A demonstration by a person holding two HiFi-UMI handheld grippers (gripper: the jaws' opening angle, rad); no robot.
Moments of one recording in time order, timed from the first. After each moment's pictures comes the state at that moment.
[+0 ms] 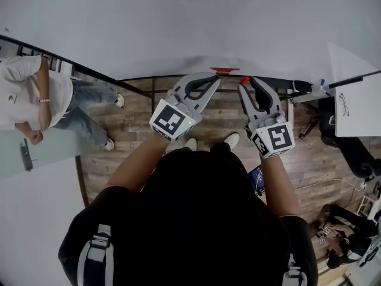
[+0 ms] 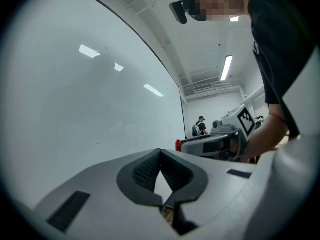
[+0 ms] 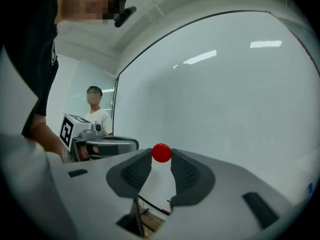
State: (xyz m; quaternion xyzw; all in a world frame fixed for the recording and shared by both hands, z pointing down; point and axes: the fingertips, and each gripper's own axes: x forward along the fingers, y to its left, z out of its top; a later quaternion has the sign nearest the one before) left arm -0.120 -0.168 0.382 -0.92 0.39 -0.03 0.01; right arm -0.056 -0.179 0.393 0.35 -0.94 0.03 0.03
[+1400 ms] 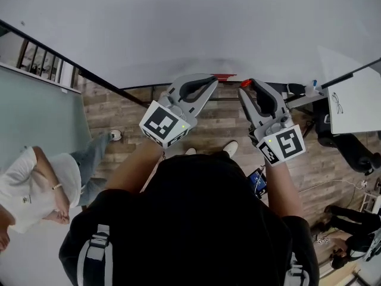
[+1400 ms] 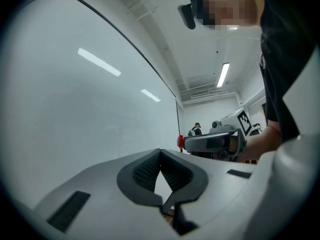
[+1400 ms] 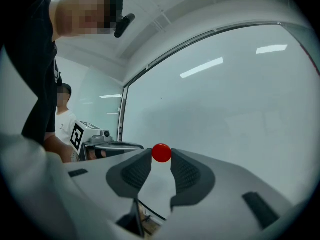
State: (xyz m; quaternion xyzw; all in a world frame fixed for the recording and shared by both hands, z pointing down) left arm -0.126 -0.142 0.316 -0.93 0.37 -0.01 0.01; right arm -0.062 -0.144 0.314 0.32 -0.95 0.00 0.00
